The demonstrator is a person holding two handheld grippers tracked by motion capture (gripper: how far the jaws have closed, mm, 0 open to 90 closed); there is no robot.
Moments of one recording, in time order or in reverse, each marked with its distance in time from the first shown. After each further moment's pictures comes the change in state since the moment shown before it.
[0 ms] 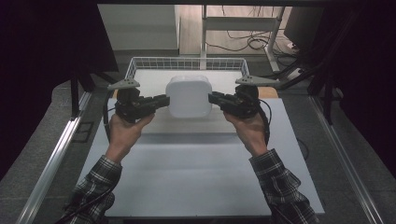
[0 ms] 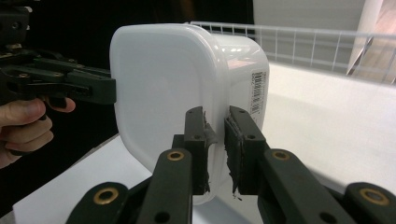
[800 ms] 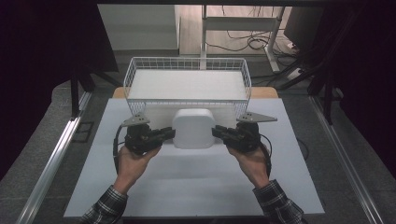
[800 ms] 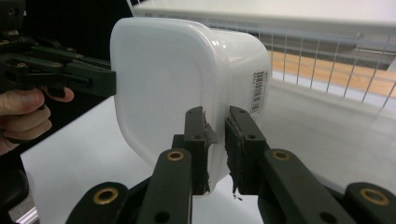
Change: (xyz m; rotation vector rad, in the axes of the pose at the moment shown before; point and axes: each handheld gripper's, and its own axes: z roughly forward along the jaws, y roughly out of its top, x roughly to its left) left arm -0.023 -0.082 0.012 0.072 -0.012 -0.035; right arm 0.007 -0.088 -0.012 0.085 0.009 0.044
